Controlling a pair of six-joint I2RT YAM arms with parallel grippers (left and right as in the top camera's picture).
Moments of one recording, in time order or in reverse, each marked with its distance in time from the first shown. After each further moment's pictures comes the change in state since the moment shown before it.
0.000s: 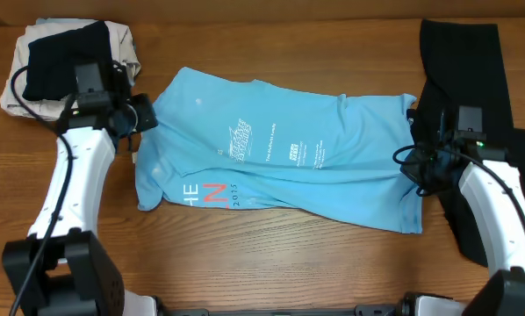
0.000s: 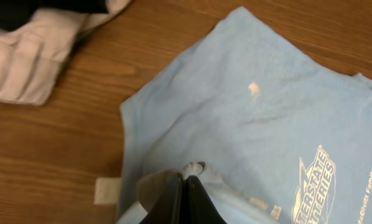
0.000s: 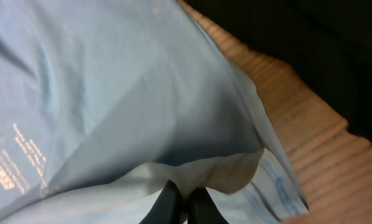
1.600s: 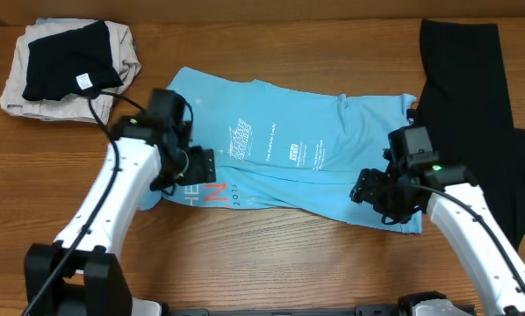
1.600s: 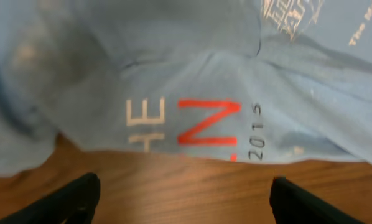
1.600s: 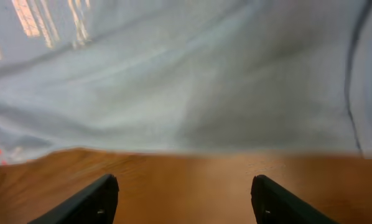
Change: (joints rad) left arm -0.269 -0.063 -0.109 -0.413 0.031 -0.098; right arm 0.290 -0.134 -0.141 -0.041 -0.156 0.004
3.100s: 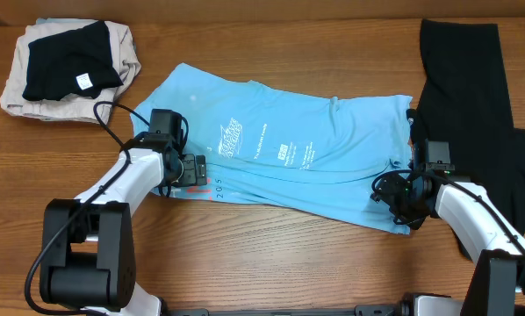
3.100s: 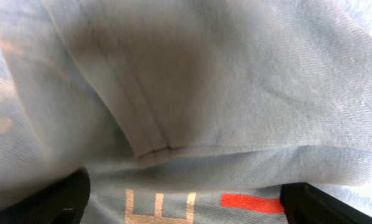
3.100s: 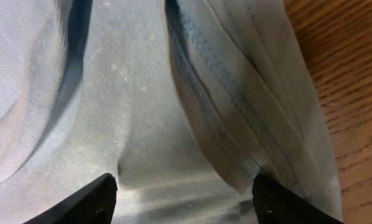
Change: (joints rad) left arm 0.079 0.156 -0.208 0.444 -0.193 0.119; right arm -0.236 0.156 -0.164 0.269 0.038 -0.005
